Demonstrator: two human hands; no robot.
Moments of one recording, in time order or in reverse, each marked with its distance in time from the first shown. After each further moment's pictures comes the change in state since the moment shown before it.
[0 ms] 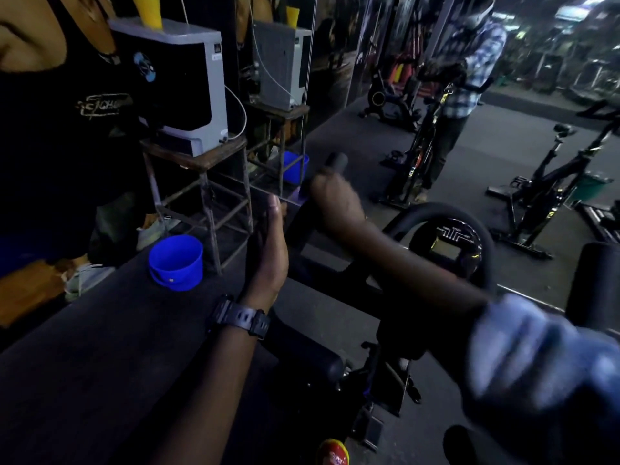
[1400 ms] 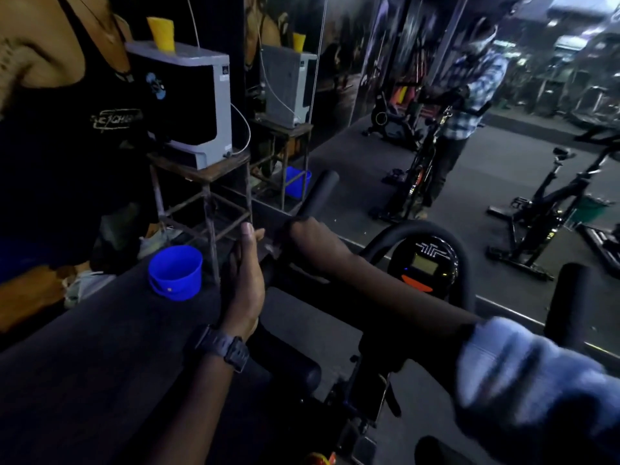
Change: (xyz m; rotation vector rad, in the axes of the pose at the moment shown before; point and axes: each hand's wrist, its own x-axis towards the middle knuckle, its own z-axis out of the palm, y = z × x) left_hand -0.025 -0.006 -0.016 -0.093 0.150 0.017; right_hand -0.022 0.003 0.013 -0.035 -0.150 -0.354
